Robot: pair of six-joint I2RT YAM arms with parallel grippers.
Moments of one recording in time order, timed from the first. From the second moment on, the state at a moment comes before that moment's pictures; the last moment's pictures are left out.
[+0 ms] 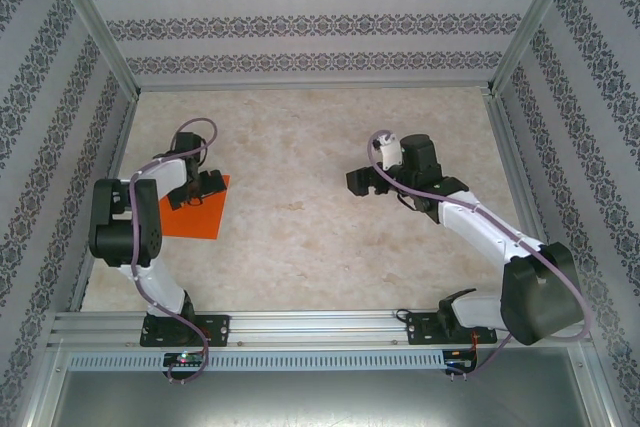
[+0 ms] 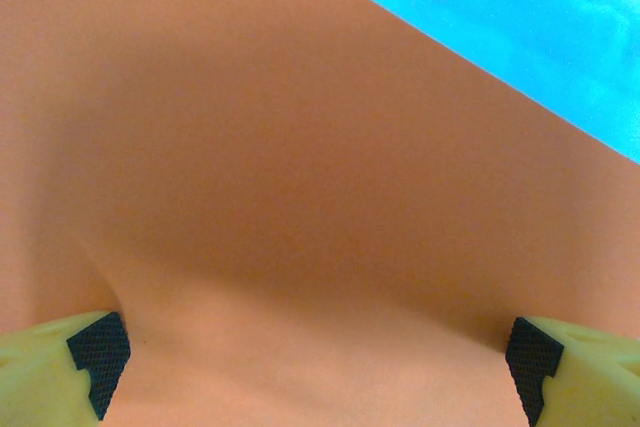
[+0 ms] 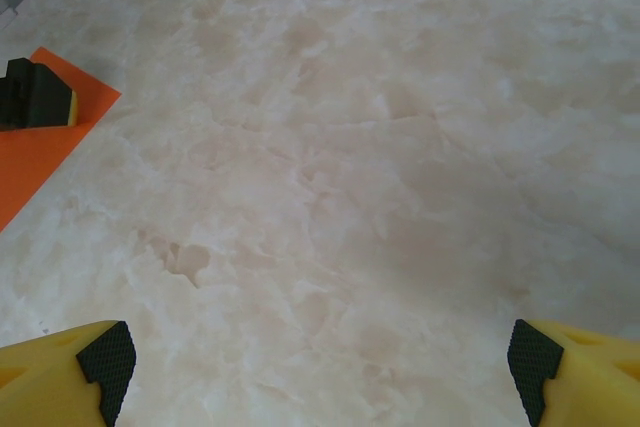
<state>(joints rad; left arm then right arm) 0.04 1.78 1.03 -0.56 -0.10 -0.42 0.34 1.30 0.80 -0.15 -0.35 0.14</state>
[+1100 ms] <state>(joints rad) -0.33 1.92 1.26 -0.83 -0.04 -0.70 0.18 1.17 0.63 -0.09 -0.41 0.21</state>
